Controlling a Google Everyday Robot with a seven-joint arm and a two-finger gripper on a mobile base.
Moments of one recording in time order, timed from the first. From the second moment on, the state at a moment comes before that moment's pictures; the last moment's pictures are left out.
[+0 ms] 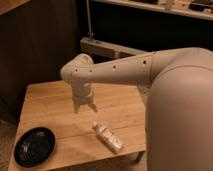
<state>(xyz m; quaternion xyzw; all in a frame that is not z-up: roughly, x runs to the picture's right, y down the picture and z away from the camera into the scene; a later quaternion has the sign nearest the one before) -0.102 0.096 0.704 -0.26 0.23 0.64 0.68</state>
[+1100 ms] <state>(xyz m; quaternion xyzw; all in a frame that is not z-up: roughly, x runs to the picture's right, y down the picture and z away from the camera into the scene) -0.044 0.119 0.688 -0.28 0.08 0.49 0.82</state>
